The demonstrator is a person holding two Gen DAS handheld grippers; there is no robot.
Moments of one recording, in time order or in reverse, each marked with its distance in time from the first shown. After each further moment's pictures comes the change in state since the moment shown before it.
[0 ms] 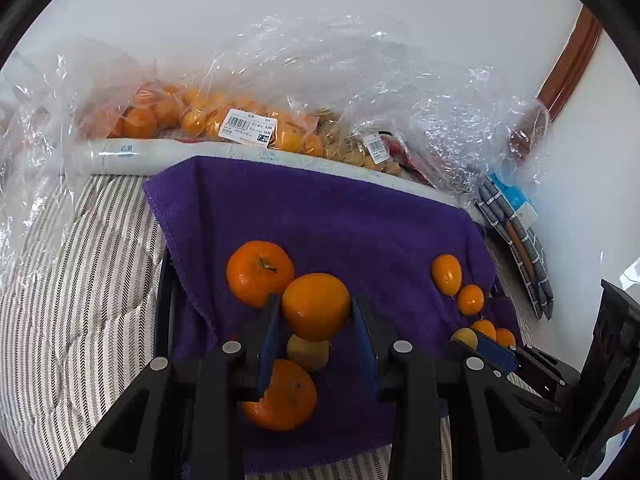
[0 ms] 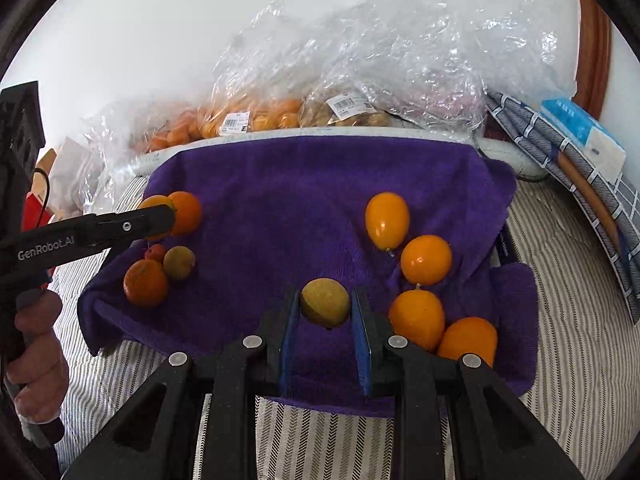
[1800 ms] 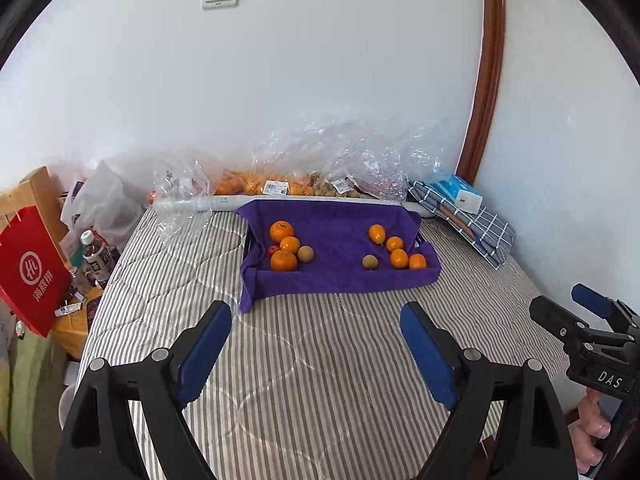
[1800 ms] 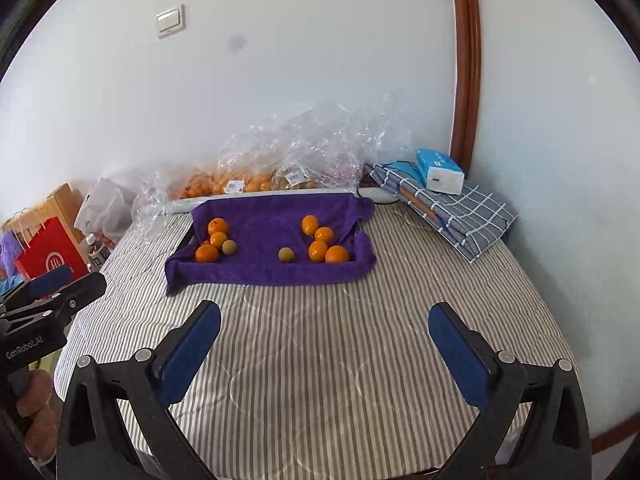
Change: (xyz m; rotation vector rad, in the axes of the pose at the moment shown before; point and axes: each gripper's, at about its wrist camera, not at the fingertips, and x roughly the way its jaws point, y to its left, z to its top) left arm -0.255 -0.101 -0.157 0.144 -0.260 0.220; right arm -0.273 0.012 -0.111 0.061 -0.238 -0.170
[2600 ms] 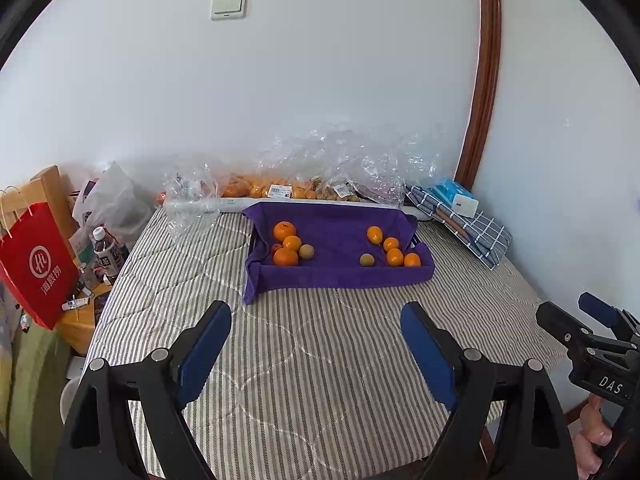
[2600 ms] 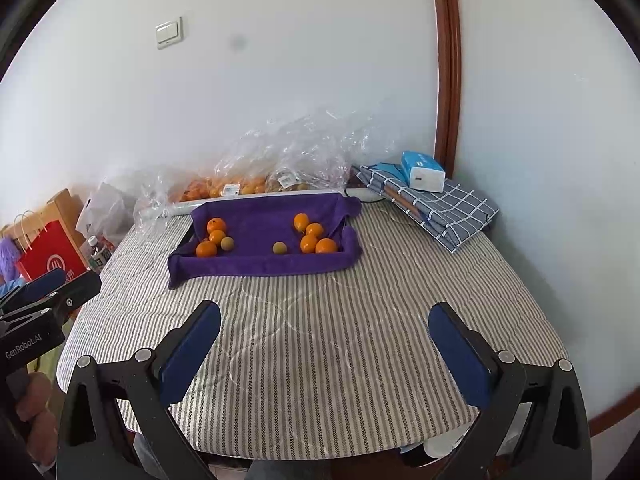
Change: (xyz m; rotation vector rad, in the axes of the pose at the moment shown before) left arm -0.027 -0.004 -0.014 -0.011 -0.030 0.016; right arm -0.034 -0.007 -0.020 0.020 -0.029 -0.031
